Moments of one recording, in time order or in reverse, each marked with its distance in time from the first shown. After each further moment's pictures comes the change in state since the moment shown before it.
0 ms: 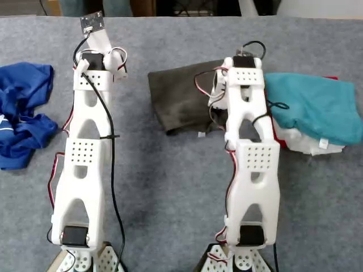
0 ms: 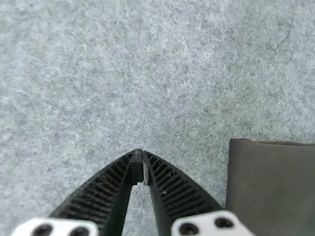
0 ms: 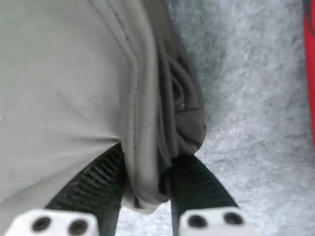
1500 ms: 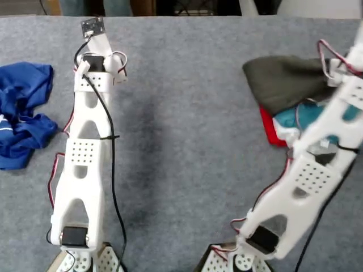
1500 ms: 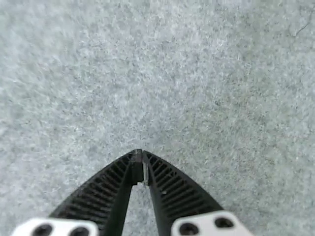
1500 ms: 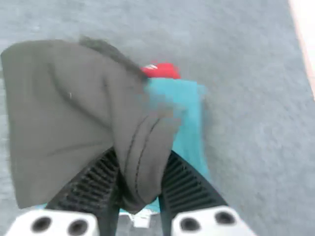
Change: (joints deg) left arm -0.3 2.4 0.0 0.0 0.0; right arm 34.4 -11.3 -37.0 4.1 42.3
